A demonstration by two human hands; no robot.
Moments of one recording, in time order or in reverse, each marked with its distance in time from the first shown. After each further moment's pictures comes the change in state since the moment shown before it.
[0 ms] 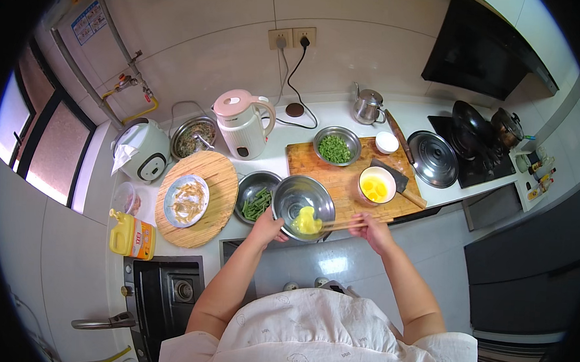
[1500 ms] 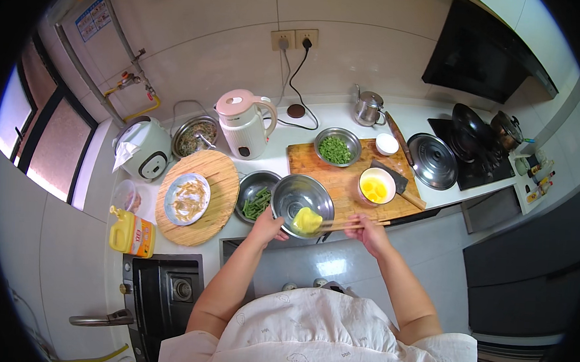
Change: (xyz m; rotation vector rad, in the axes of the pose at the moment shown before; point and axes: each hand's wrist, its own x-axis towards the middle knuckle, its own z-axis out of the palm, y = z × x) left_hand -0.007 0.003 0.002 -0.011 0.016 0.018; right_hand -0.006 0.004 0.013 0.059 -0.016 -0.023
